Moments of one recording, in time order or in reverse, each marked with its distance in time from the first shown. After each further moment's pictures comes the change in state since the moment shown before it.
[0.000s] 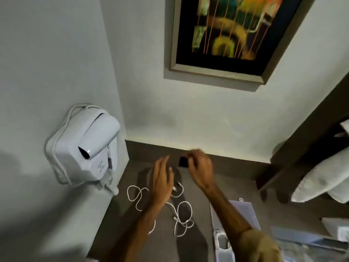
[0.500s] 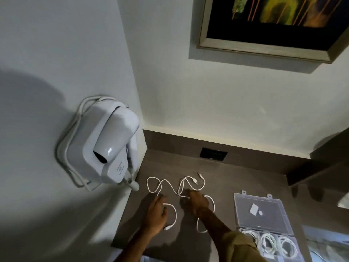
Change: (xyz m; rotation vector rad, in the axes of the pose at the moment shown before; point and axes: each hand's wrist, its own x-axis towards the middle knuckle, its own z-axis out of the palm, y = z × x) left_hand -0.079 -0.139 -0.047 0.237 -0.509 -0.411; right_hand -0.077 0.052 0.154 -0.331 -0.839 0.372
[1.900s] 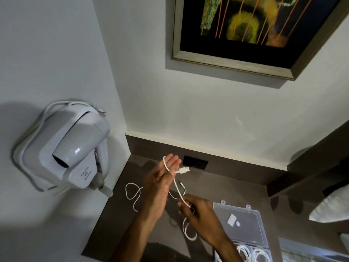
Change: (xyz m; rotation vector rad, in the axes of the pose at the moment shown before) left_hand 0.017 0.198 -0.044 -1.474 0.019 0.291; right_hand -0.121 0.038 -0.109 0.390 0.294 -0.401
